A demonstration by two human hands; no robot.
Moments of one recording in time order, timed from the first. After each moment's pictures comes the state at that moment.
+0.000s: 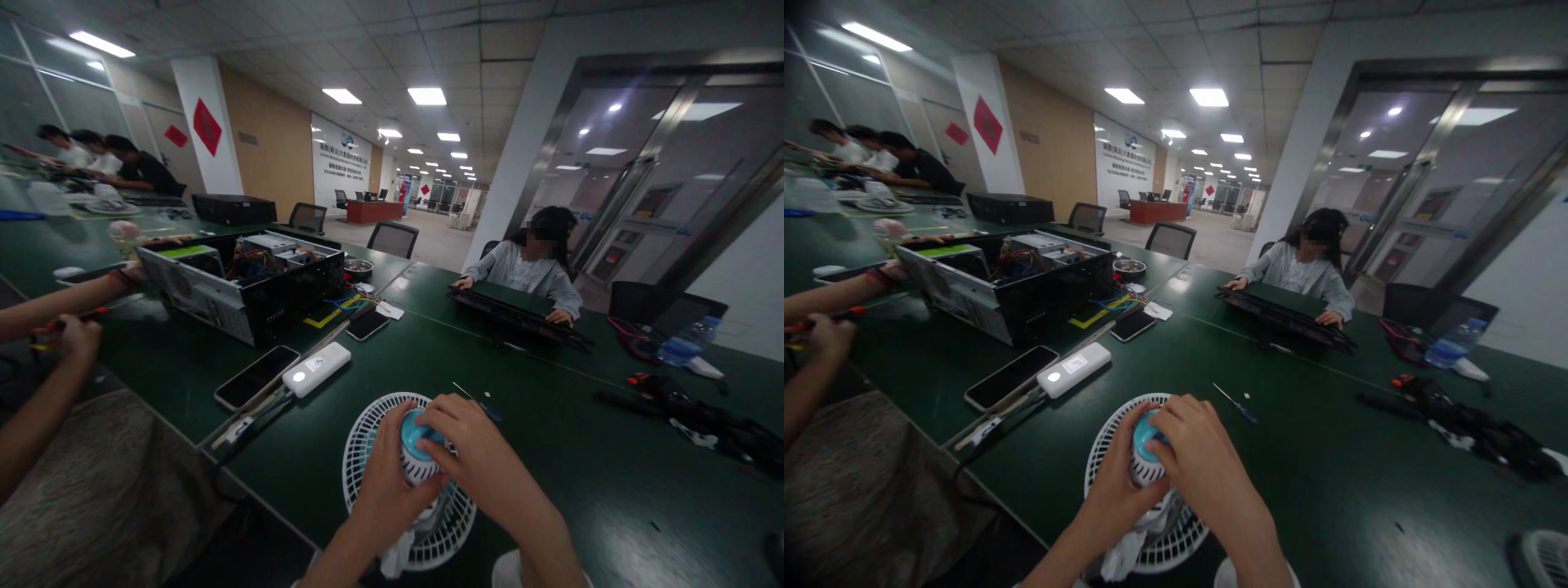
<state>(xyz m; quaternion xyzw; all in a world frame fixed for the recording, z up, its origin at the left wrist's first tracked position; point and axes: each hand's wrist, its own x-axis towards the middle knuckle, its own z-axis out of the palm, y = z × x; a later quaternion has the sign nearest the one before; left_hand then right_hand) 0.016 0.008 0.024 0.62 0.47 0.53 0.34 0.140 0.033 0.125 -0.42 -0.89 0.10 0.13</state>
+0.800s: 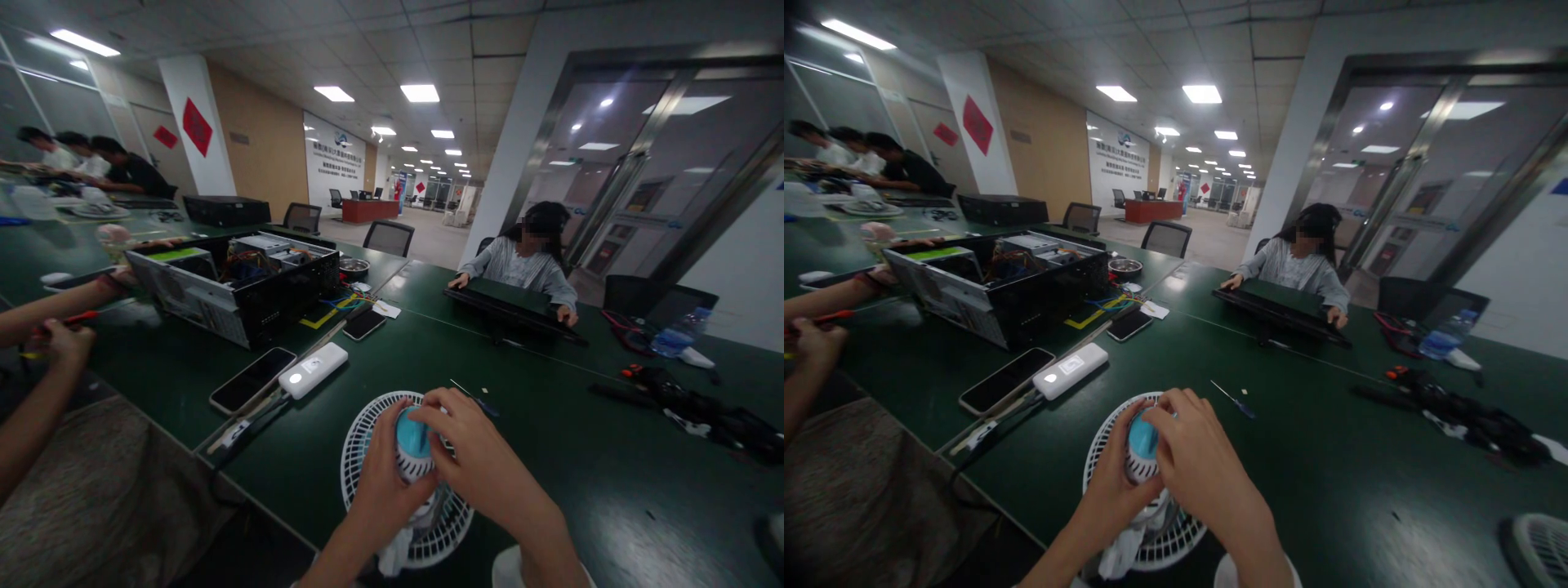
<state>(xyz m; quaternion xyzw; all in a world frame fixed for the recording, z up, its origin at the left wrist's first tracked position) 0.016 0.008 0.025 0.61 0.48 0.53 0.34 0.142 0.029 0.124 -0.42 -0.89 0.09 0.16</state>
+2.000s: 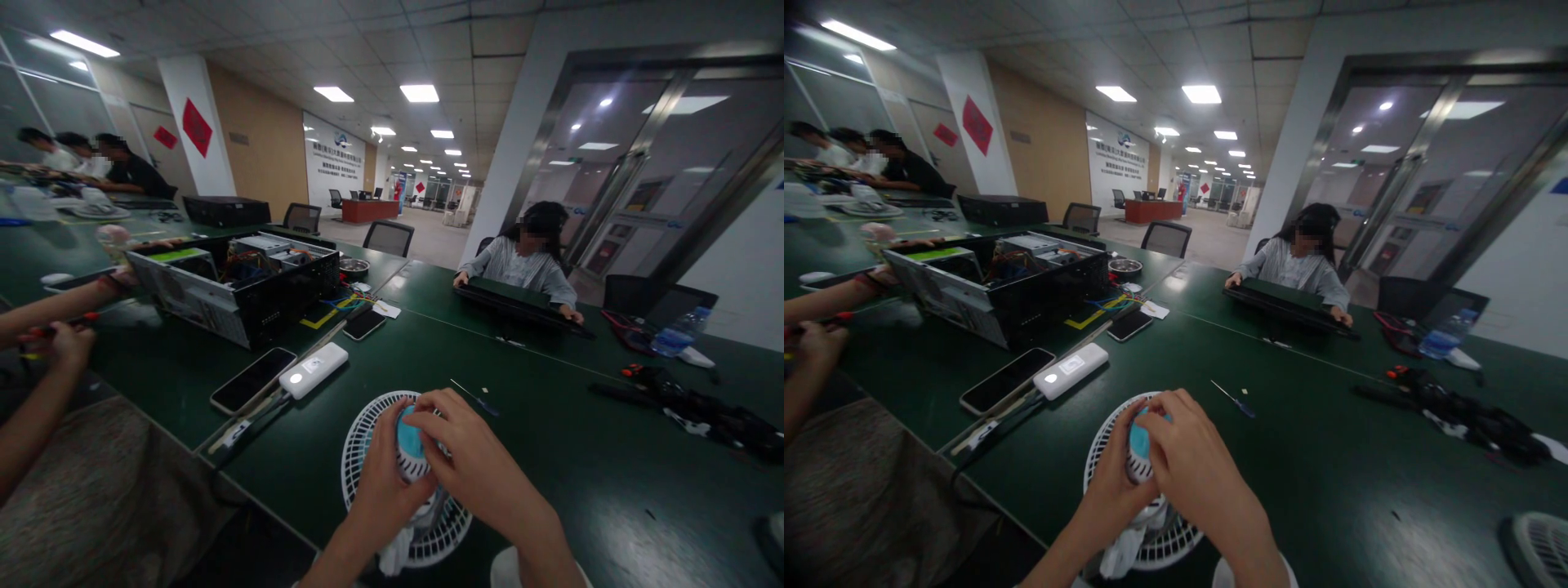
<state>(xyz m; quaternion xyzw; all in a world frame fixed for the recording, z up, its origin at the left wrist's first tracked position) 0.017 0.010 0.020 0.61 0.48 0.54 0.33 0.138 0.024 0.125 -0.39 -0.89 0.10 0.19</state>
